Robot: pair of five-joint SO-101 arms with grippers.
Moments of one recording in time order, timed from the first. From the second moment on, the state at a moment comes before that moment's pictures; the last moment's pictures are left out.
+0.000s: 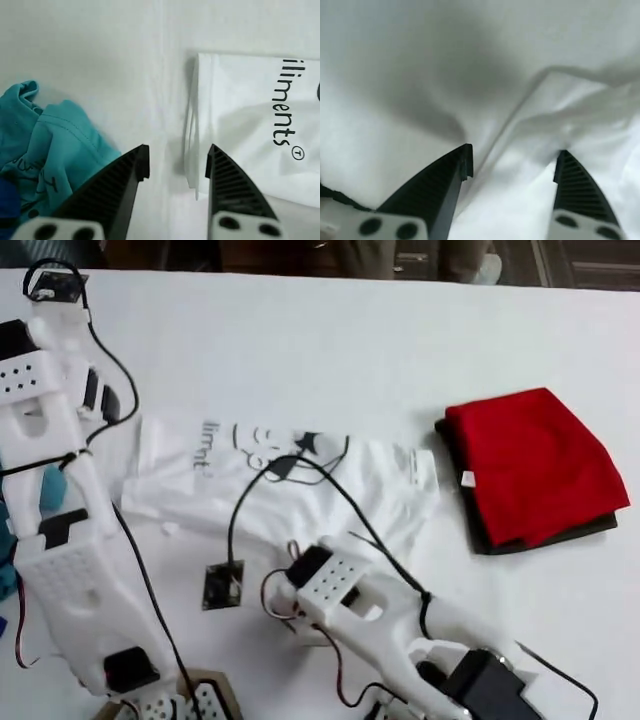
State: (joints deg) left arm -27.7 31.7 -47.4 100.4 -16.6; right arm -53.5 -14.7 54.9 62.6 41.5
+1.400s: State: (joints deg) left arm -30.2 31.7 -47.4 100.4 -17.7; right arm -50.4 -7.1 51.0 65.1 42.9
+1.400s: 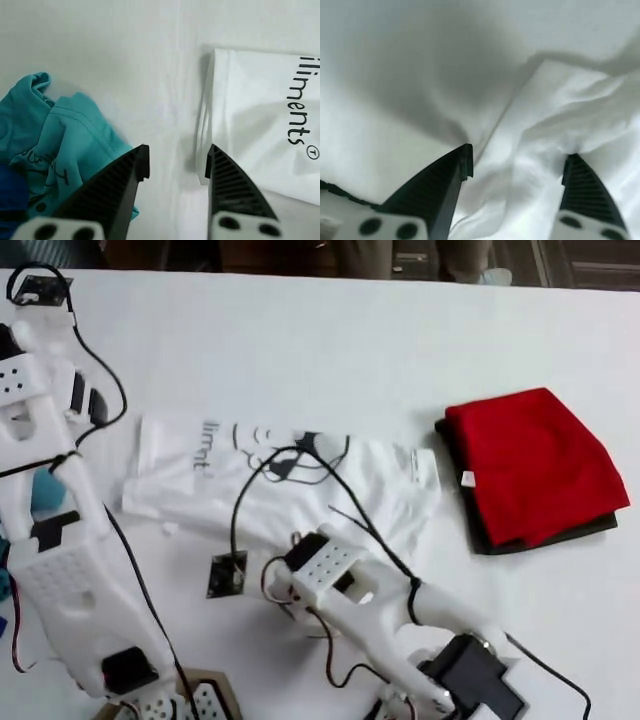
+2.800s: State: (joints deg) left arm -31.6 31.7 -47.4 100.4 -20.7; right arm -31.9 1.4 11.7 86.3 64.2
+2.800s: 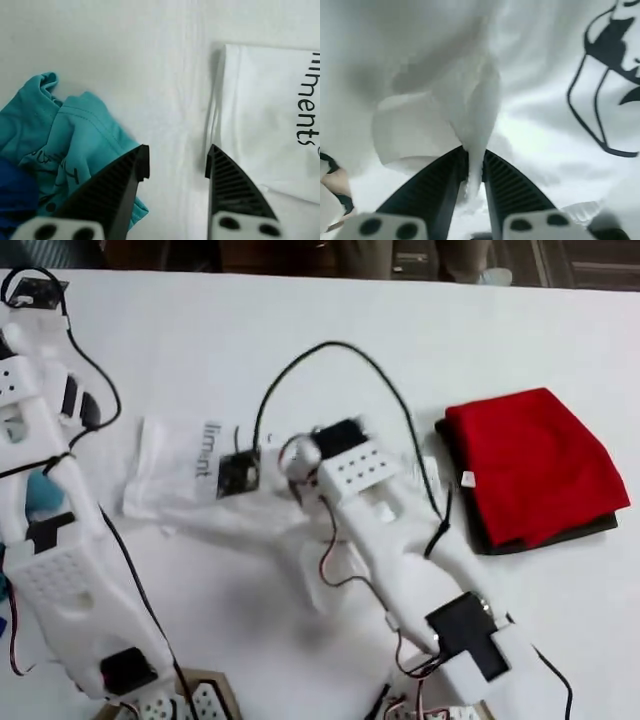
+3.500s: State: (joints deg) left arm -31.6 31.7 -47.3 100.4 -20.8; right arm -21.3 31.0 -13.0 80.2 71.3
